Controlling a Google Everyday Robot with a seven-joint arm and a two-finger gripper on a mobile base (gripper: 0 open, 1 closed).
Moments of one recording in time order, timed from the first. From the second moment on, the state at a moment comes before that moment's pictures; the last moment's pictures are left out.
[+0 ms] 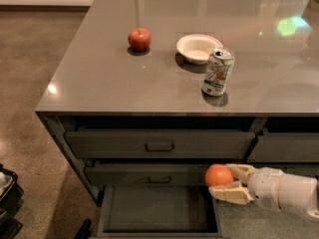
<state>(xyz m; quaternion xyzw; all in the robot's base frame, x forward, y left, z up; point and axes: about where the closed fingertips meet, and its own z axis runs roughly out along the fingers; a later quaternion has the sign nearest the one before) 0.407 -0.191 0.660 -0.35 0.81 0.24 0.41</state>
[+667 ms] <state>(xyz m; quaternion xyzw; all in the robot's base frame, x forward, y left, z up) 0.423 -0.153 0.551 -0.33 0.80 0.30 0.41</state>
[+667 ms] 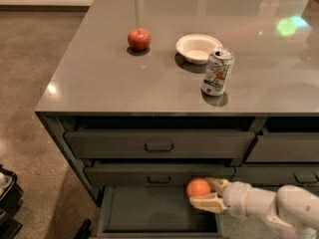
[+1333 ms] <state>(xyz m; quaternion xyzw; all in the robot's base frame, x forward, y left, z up) 0.432 -0.118 0.444 -0.34 0.81 0.32 0.36</state>
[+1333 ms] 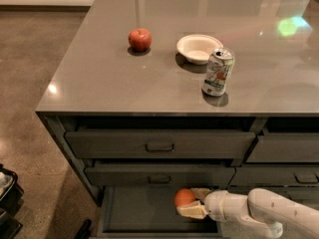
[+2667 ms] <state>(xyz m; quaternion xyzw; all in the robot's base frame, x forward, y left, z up) 0.433 -0.200 0.328 -0.21 0.88 0.25 0.36</state>
